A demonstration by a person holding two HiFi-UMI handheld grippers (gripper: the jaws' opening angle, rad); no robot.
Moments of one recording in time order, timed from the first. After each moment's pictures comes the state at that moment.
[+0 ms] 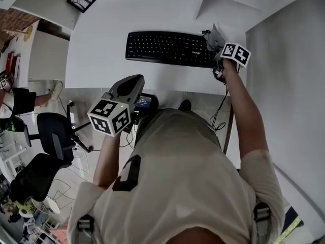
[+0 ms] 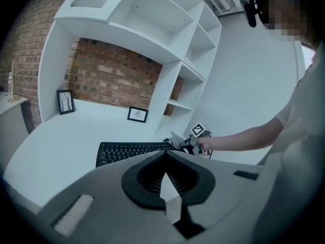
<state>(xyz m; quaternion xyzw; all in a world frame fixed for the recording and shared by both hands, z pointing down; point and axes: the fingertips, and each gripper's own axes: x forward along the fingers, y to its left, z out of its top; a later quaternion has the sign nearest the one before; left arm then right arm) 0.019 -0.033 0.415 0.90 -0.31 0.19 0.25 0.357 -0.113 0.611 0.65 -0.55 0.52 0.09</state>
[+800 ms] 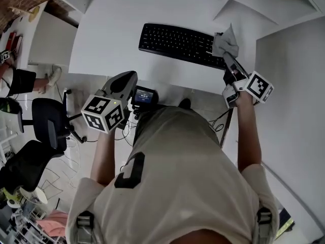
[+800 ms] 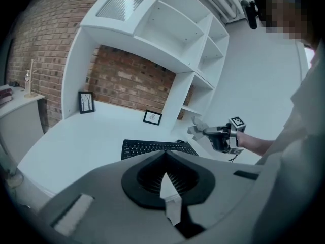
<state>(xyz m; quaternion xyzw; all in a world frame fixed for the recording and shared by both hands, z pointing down) -0.067 -0.032 0.415 0.88 -0.36 0.16 0.26 0.244 -0.068 0.435 0.51 -0.73 0.45 -0.10</state>
